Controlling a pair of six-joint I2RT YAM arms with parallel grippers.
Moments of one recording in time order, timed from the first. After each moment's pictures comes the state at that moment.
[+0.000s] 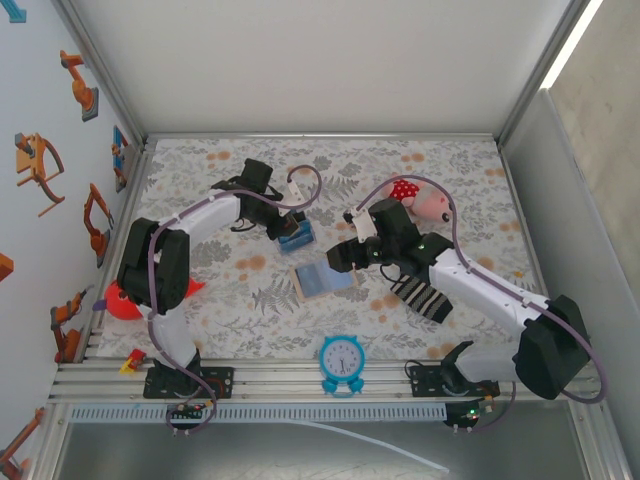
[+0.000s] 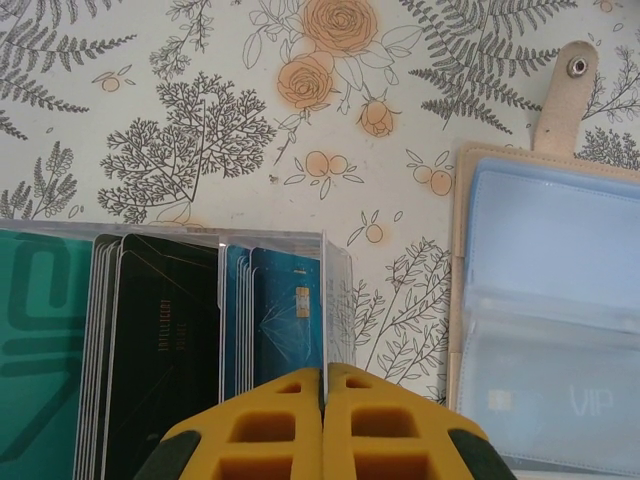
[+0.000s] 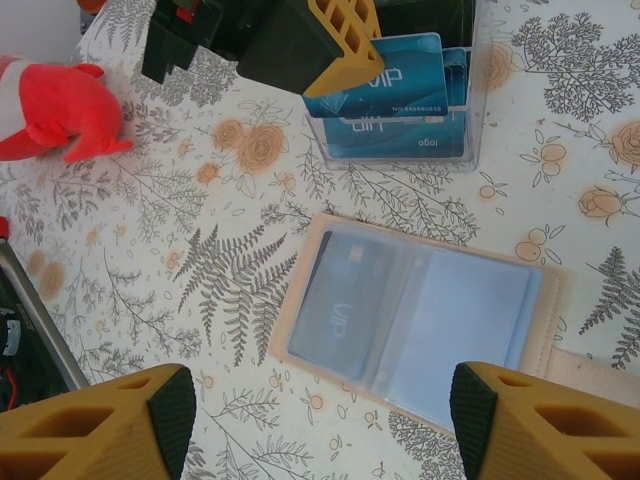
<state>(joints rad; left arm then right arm) -0.46 1.86 1.33 -0.60 0.49 0.60 0.68 1.29 0.91 -0.39 -0.35 0.27</state>
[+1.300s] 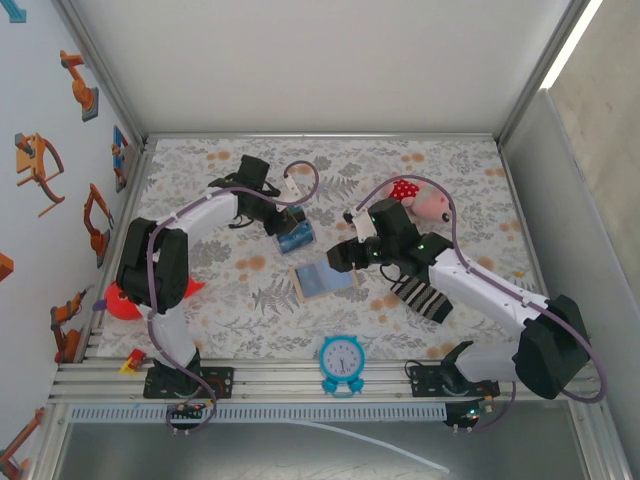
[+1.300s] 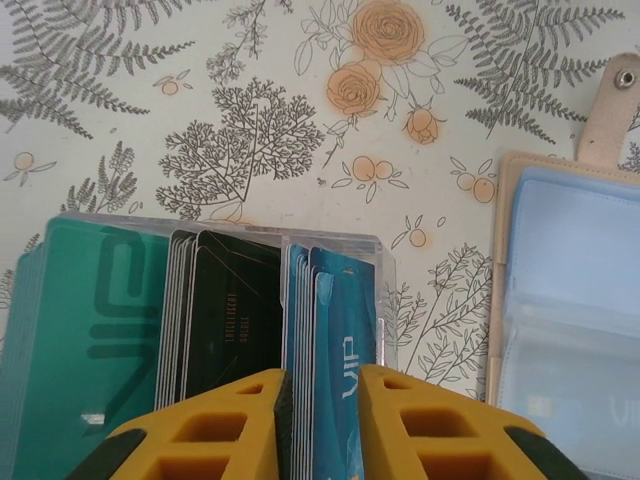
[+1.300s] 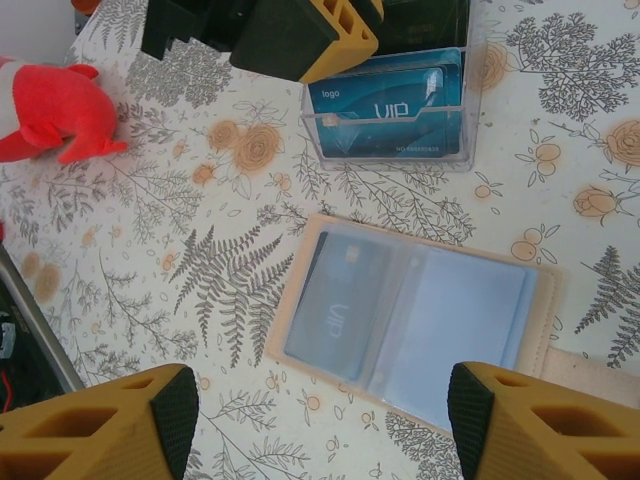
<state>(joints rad) -0.45 1.85 1.35 -0.58 0.46 0.59 0.69 1.29 0.91 -0.39 -0.33 0.28</state>
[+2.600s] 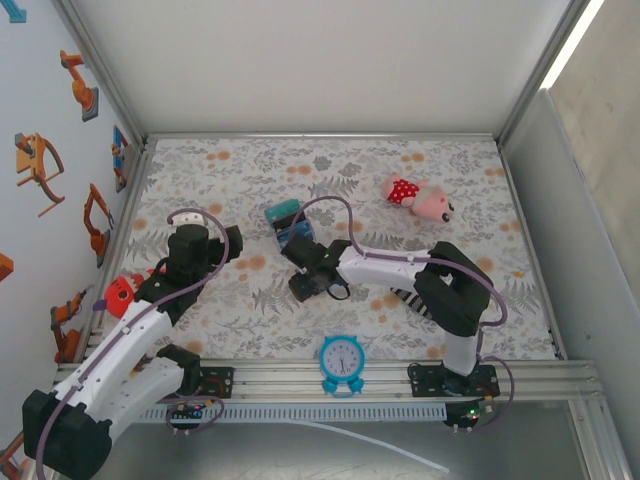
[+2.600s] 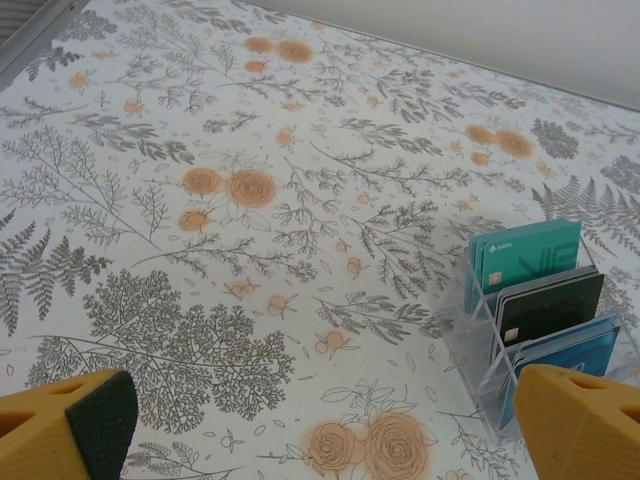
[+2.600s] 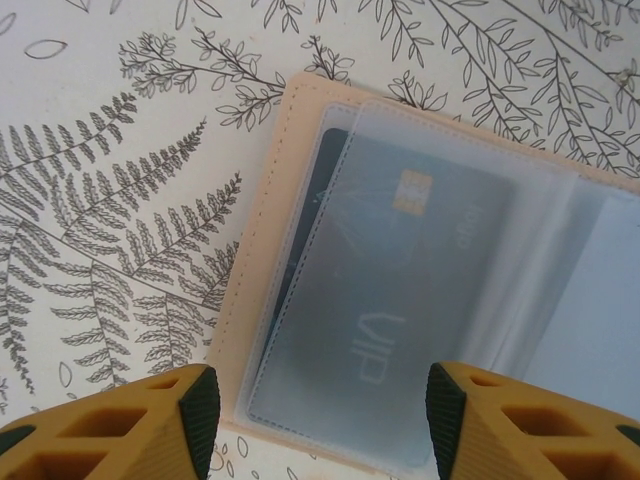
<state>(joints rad) -0.44 0.84 0.59 -0.31 -0.36 -0.44 1.02 1.87 1.23 -0.57 0.06 0.36</state>
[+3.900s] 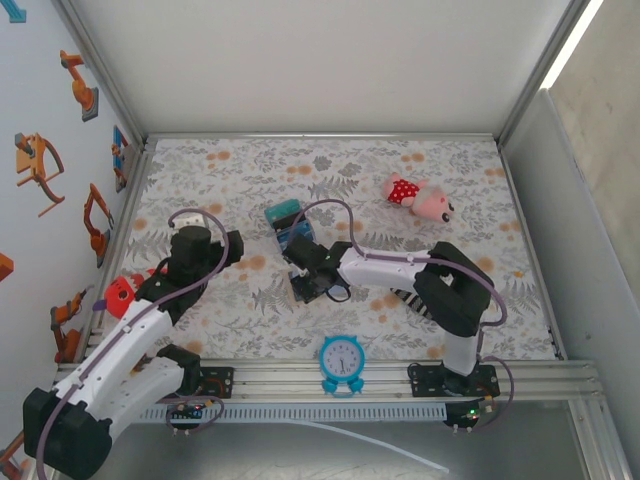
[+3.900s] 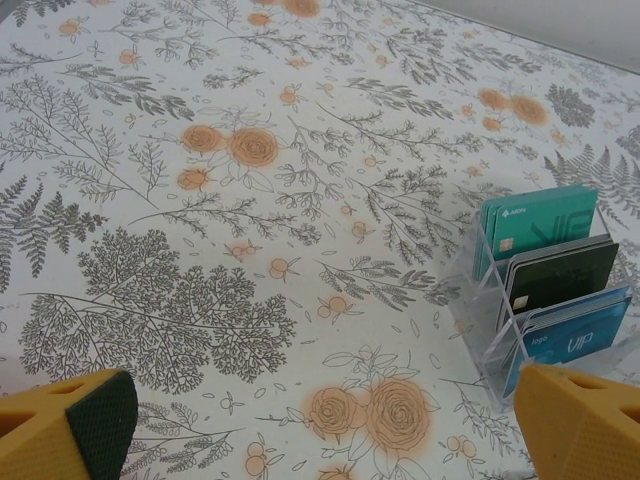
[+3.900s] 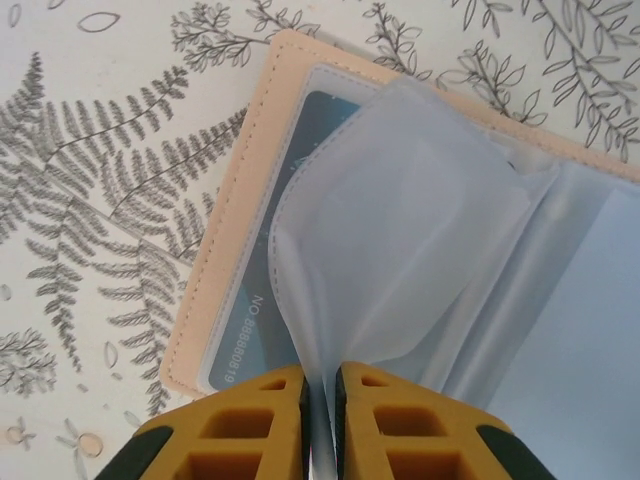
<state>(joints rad) -0.44 0.84 0.59 -0.37 -0.34 -0.48 1.02 1.85 1.19 -0.53 -0.04 0.37</state>
